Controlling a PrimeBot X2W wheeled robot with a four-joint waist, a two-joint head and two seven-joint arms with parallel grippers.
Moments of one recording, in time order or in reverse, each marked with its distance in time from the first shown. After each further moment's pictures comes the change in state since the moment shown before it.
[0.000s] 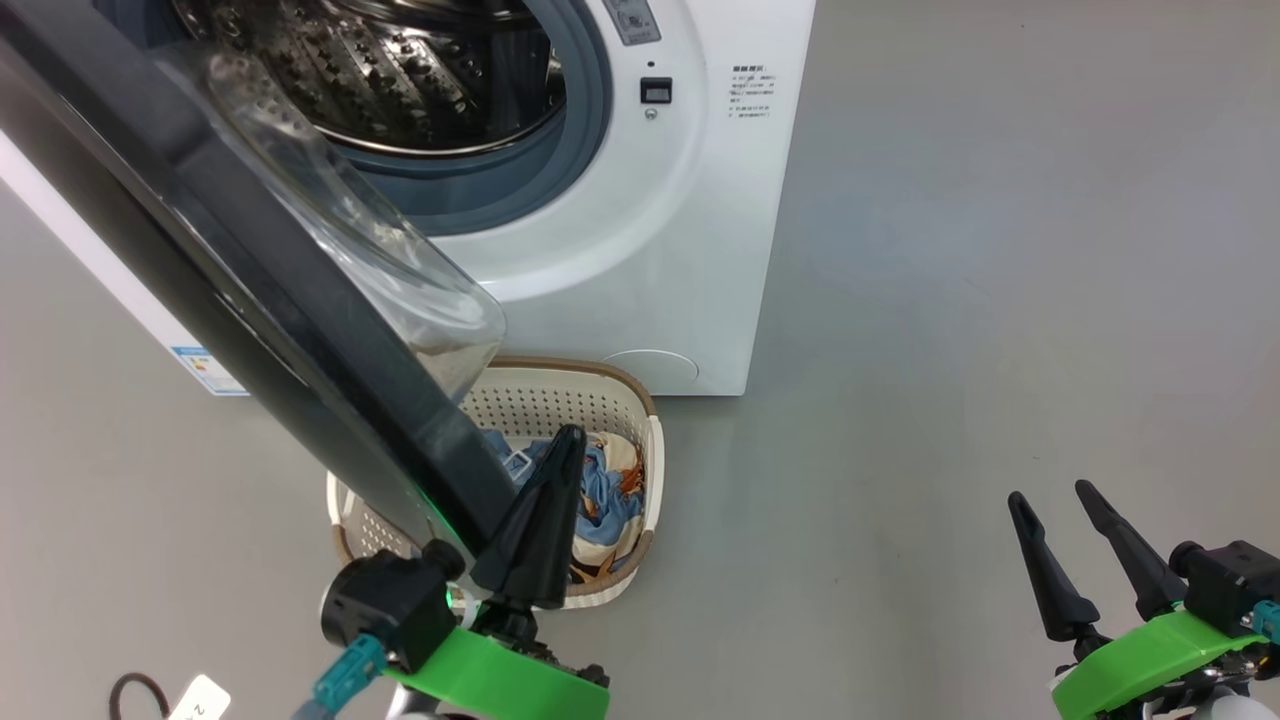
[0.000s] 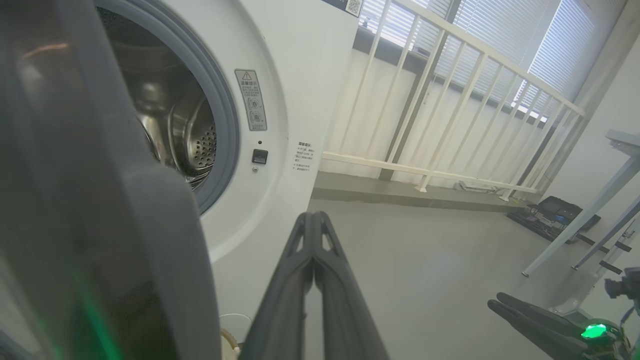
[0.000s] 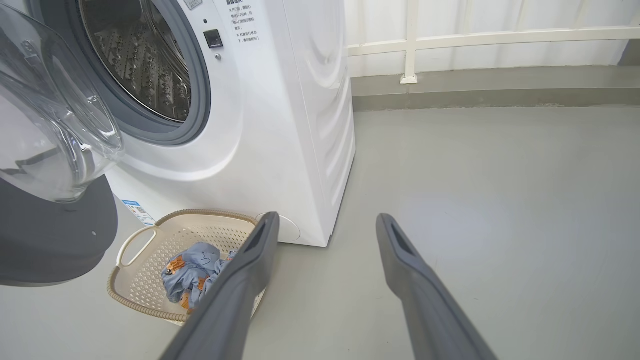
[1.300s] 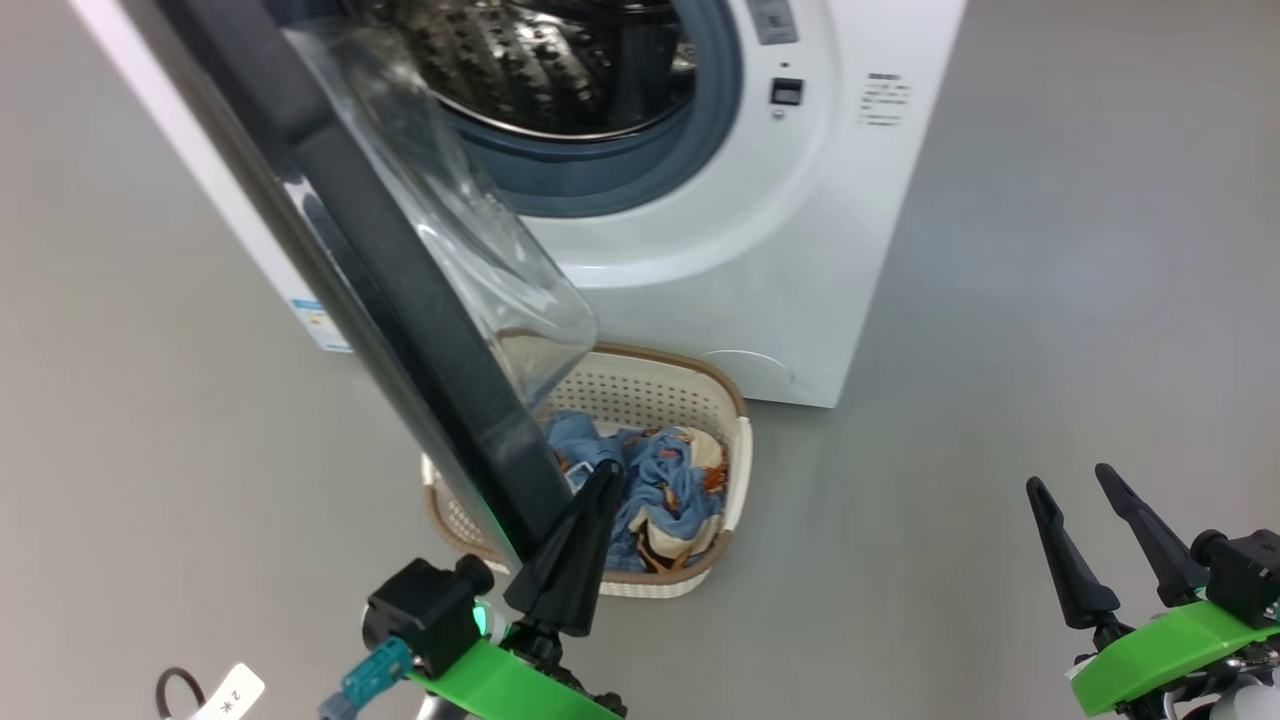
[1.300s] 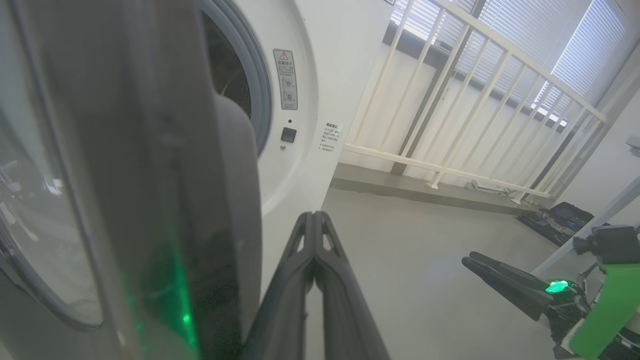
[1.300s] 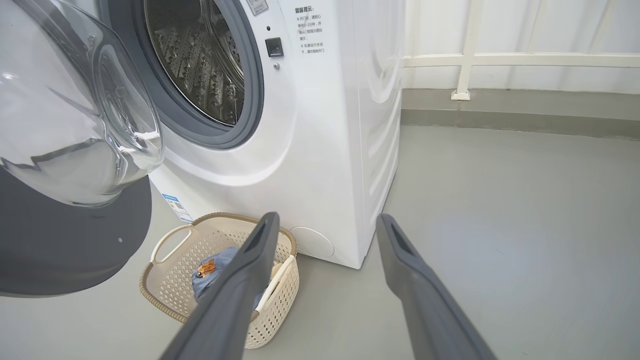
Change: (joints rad) left arm -0.002 -0.024 -0.005 0.111 -0.040 0.007 -0.017; right arm -0.001 -0.032 -0.007 -0.032 -0.002 0.000 0.000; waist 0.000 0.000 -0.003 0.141
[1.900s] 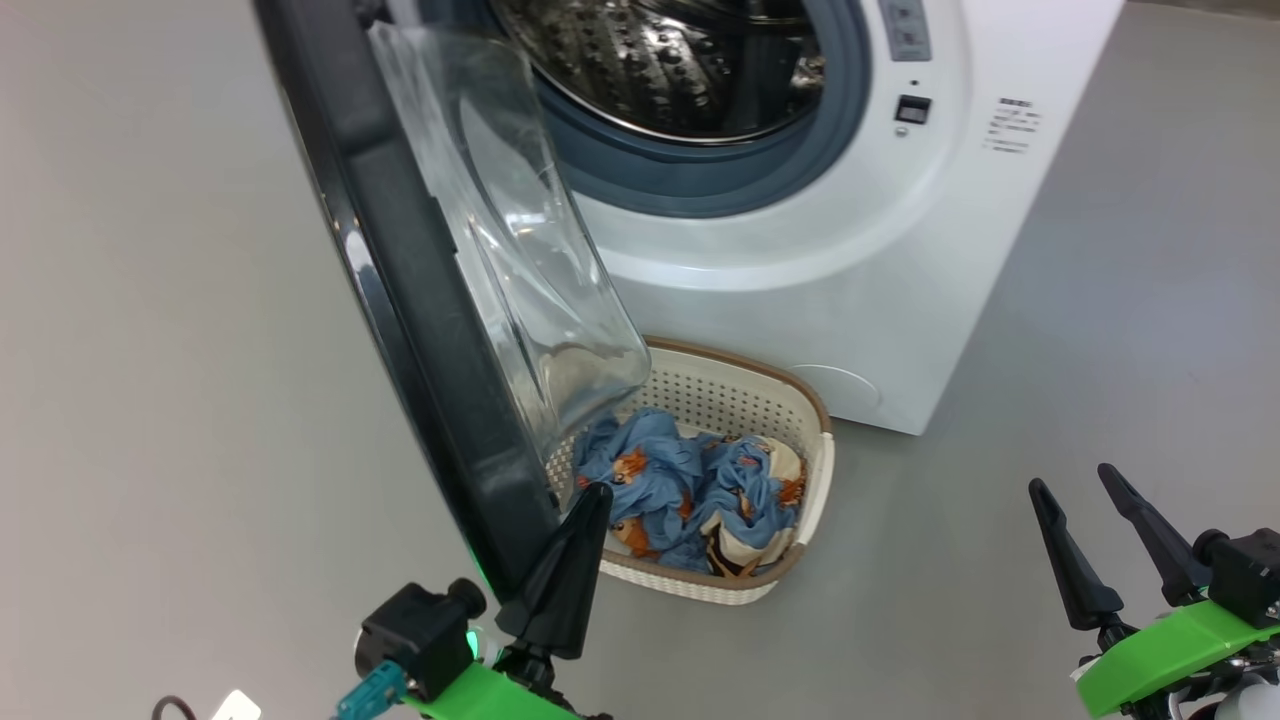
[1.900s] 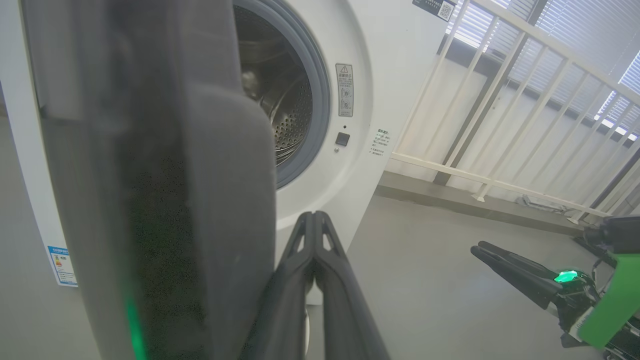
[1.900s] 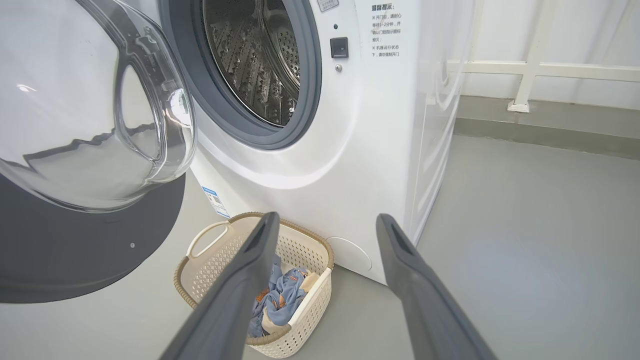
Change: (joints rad) left arm 0.040 0.002 0.005 0.000 0.004 0.012 -0.007; right arm 0.000 -0.021 0.011 -0.001 0.000 0.000 0.000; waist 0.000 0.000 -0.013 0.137
